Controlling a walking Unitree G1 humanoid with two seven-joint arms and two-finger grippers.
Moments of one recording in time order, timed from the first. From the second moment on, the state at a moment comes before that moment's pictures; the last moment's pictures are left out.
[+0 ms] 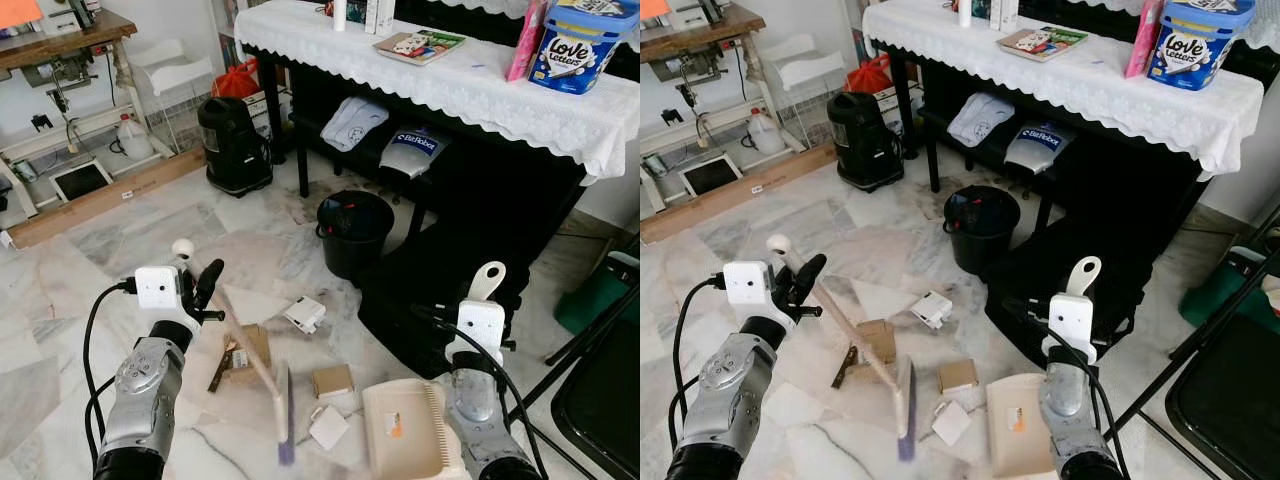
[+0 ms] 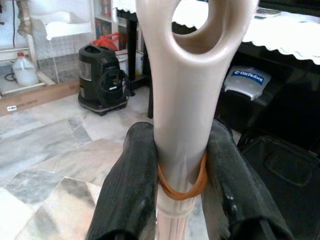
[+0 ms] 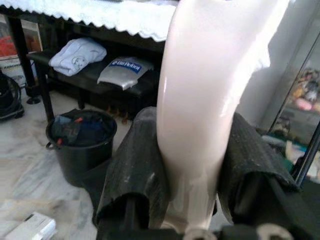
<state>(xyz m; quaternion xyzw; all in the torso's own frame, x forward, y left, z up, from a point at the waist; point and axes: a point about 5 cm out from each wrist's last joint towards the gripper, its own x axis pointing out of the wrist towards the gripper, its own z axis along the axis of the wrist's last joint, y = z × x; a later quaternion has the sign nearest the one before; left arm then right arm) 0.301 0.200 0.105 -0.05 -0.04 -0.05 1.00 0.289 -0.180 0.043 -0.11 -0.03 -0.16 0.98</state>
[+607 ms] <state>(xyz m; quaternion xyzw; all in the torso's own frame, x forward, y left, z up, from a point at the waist) 0.296 0.202 0.100 -0.05 -0.03 -0.05 1.00 0.274 -0.181 0.020 -0.11 0.02 -0.17 0.98</state>
